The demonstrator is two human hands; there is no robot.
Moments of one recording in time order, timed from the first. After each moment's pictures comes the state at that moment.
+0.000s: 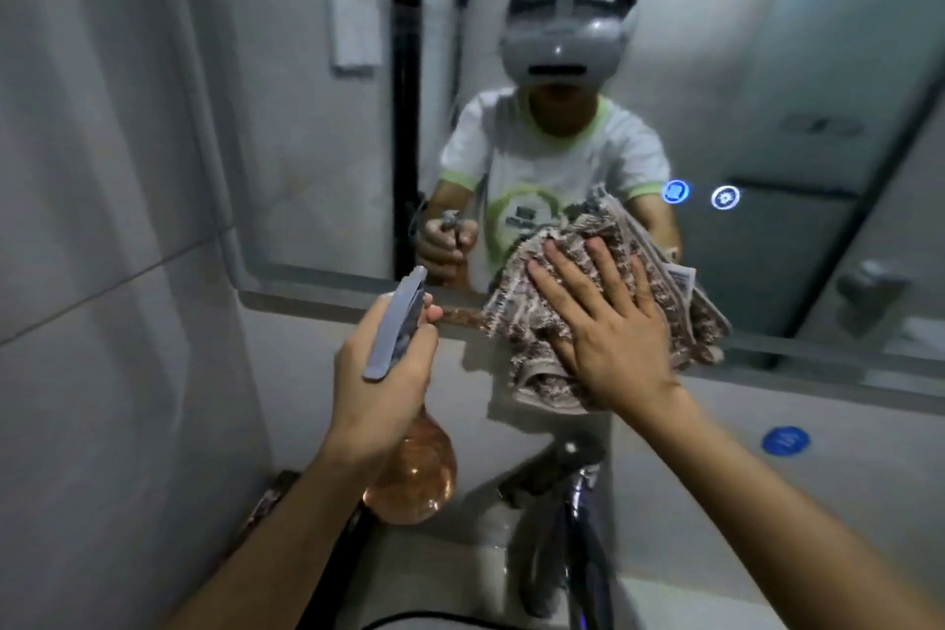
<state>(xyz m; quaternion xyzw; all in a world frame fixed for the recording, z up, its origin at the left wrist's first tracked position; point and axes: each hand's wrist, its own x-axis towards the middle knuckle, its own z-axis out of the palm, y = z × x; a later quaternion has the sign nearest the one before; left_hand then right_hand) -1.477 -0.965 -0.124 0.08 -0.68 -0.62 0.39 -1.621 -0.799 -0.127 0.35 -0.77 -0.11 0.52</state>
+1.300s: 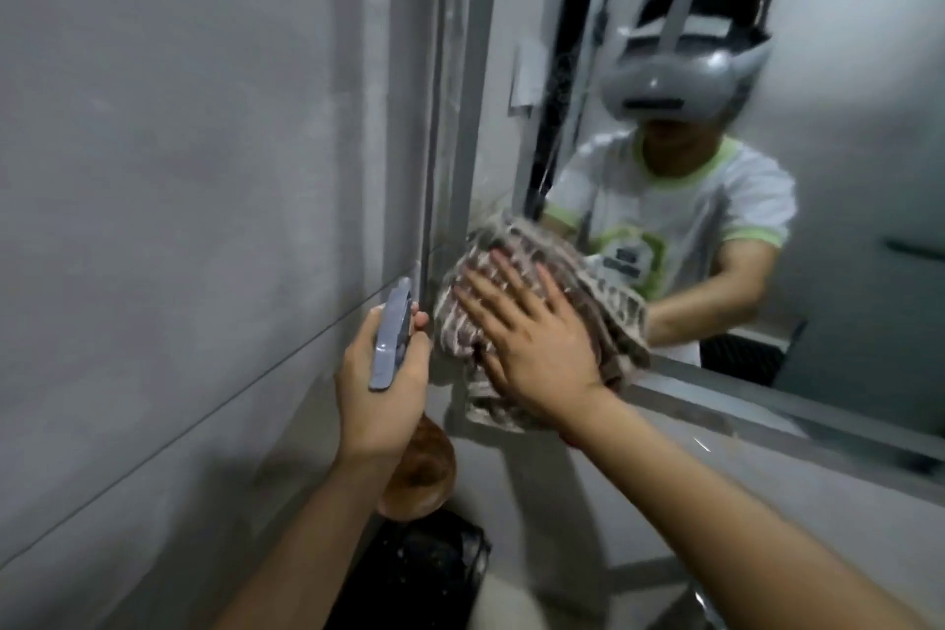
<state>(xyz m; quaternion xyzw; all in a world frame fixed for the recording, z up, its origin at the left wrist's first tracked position) -1.436 -1.112 -0.135 0.18 -0.63 -0.55 0.51 -1.570 -1.022 -0.115 0.53 -0.74 -0.06 0.42</state>
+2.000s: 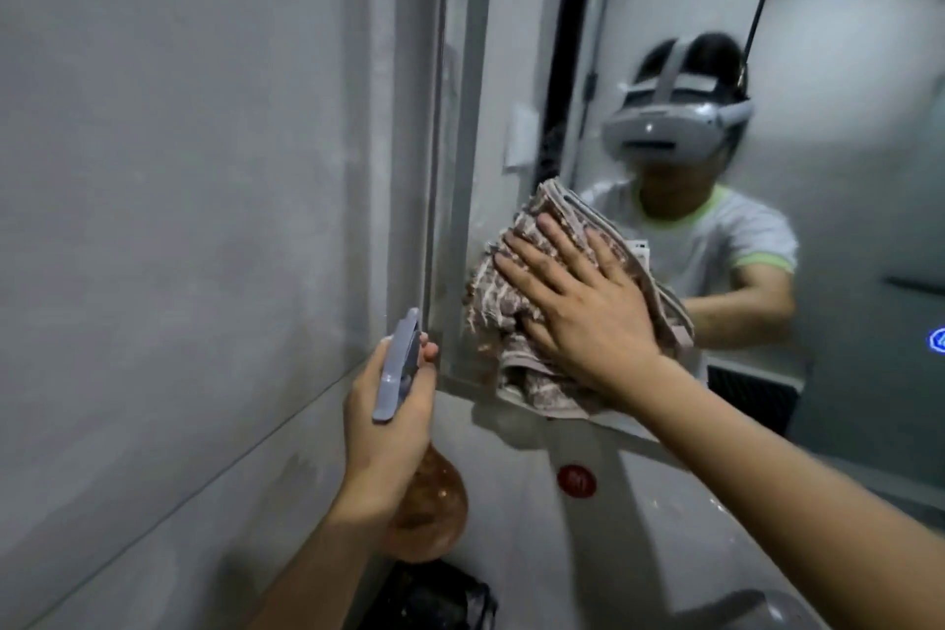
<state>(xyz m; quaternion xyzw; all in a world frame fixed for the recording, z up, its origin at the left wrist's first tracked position) -1.425 -1.097 -0.103 0.16 -0.63 -0.56 0.51 -1.580 -0.995 -0.036 0.48 -0.71 -0.05 0.51</state>
